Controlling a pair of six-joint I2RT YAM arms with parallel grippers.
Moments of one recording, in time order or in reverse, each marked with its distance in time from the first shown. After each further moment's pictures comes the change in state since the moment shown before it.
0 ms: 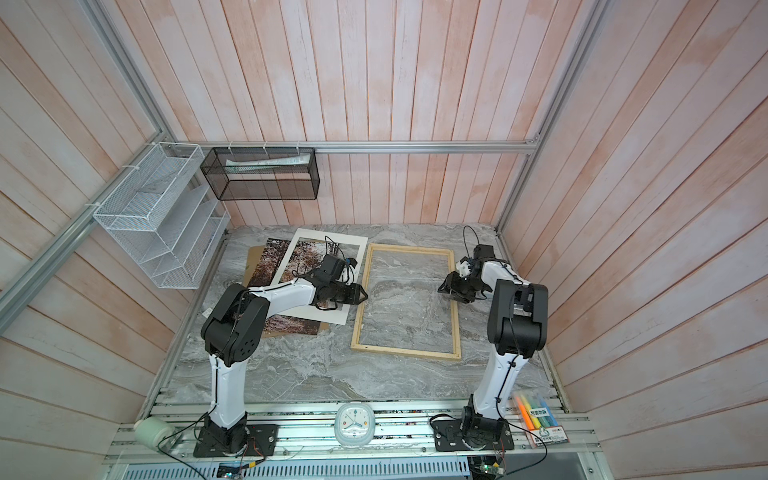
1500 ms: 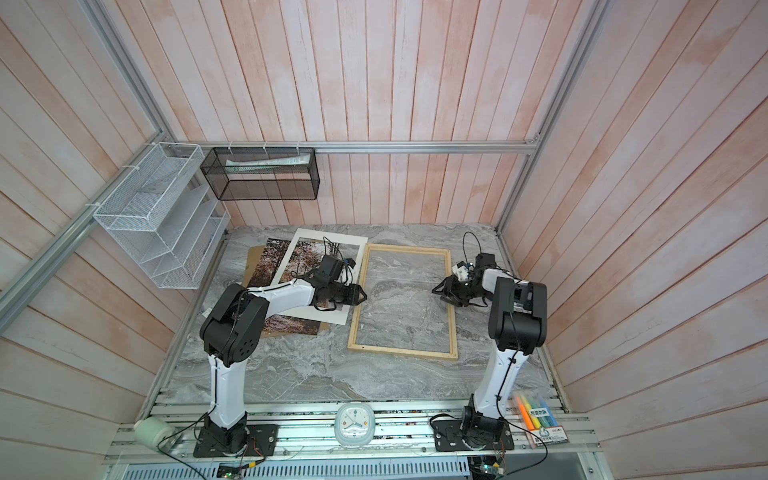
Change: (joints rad) left arm 0.005 -0.006 -0.016 0.008 0.004 -0.015; right arm -0.025 0.047 -0.080 0.134 -0.245 0.008
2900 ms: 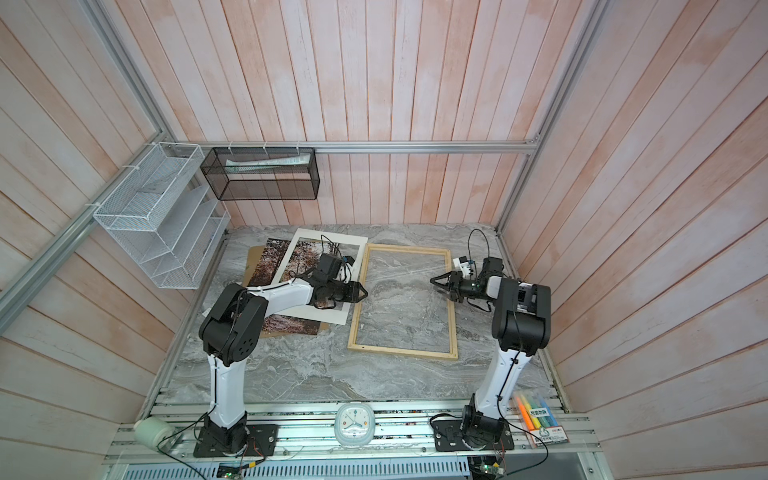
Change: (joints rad) left arm 0.013 -0.001 -0.003 0.044 0.028 -0.011; right arm -0.055 0.000 -0.099 0.280 -0.457 0.093
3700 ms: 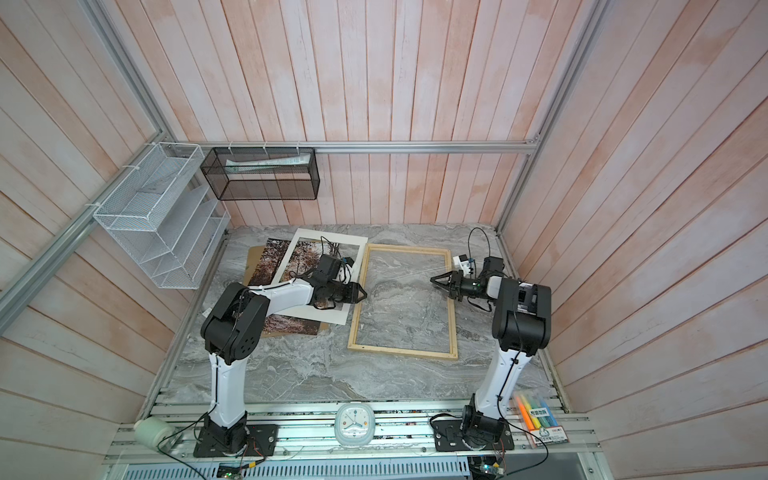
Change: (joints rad) left arm 0.007 0.018 0.002 0.001 0.018 -0.008; right arm -0.002 0.000 0.000 0.027 -0.075 0.000
